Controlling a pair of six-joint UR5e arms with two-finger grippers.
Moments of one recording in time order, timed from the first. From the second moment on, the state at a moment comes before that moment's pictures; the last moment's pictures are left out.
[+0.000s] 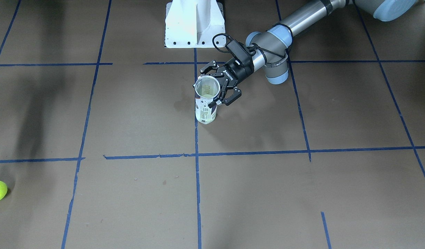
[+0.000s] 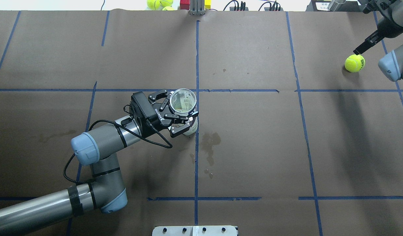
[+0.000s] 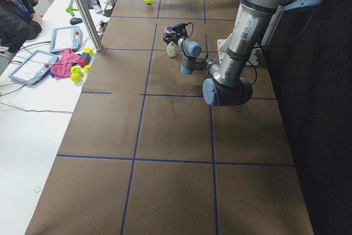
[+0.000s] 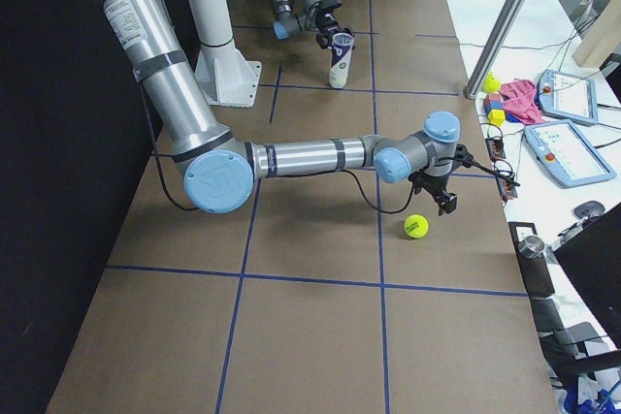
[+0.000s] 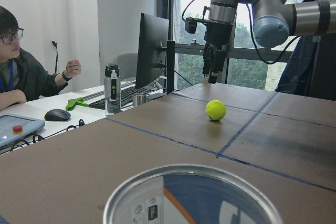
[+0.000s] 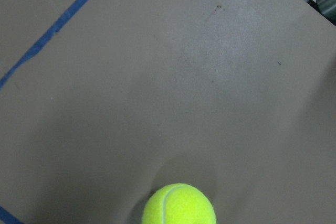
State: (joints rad) left arm -0.40 -2.13 -1.33 -3.26 -1.37 -0.37; right arm 1.26 -1.14 1.18 -1.12 2.18 -0.10
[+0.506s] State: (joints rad) left arm -0.40 -2.13 -1.33 -3.26 -1.37 -0.37; right arm 1.22 -1.17 1.13 -0.98 2.18 -0.03
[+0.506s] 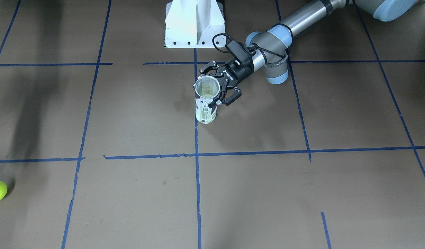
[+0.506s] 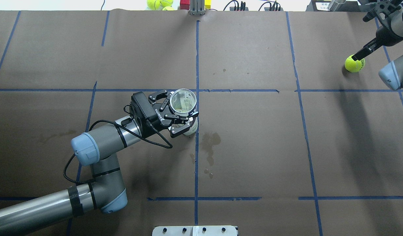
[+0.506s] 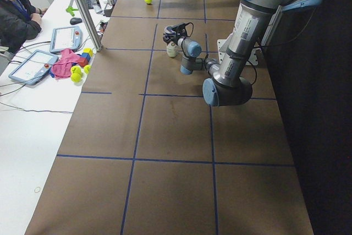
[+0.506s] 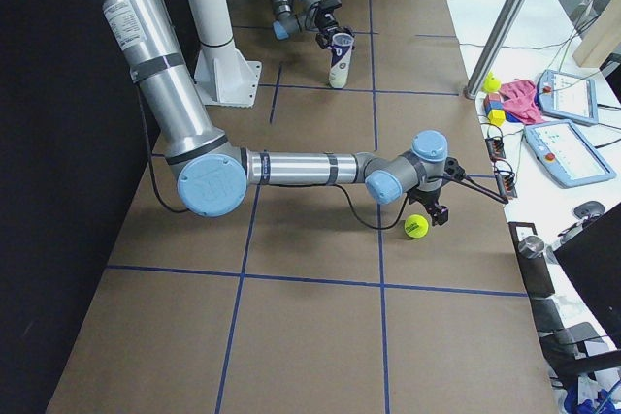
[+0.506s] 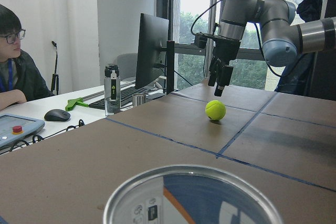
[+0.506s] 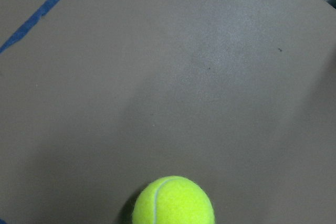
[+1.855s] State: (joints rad) left arm -0.40 -2.12 -1.33 -3.26 -1.37 -0.37; right arm 1.15 -1.18 1.07 -0.94 2.04 0.00
